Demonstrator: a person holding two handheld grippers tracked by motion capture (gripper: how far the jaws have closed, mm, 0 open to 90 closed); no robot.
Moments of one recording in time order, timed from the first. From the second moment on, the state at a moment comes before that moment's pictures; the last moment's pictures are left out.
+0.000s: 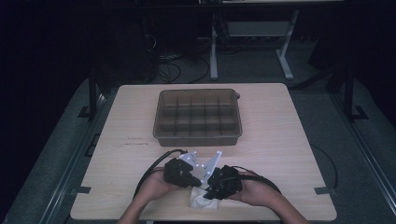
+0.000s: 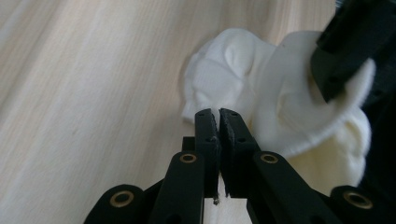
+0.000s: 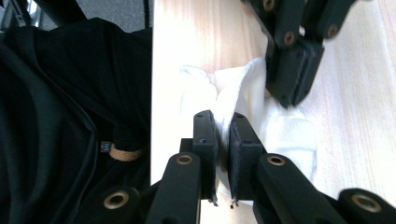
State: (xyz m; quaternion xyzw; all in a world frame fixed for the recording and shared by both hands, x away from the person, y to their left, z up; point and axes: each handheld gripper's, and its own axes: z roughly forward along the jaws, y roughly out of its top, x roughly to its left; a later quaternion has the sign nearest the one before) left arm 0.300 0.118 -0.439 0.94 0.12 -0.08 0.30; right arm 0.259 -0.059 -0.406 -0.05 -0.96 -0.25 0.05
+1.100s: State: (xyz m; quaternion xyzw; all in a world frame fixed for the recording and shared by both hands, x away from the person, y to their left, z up) left arm 0.283 0.124 -0.432 0.94 0.11 -0.08 0.31; right arm 0.288 -0.057 -0.430 -0.08 -0.97 -0.22 0.05
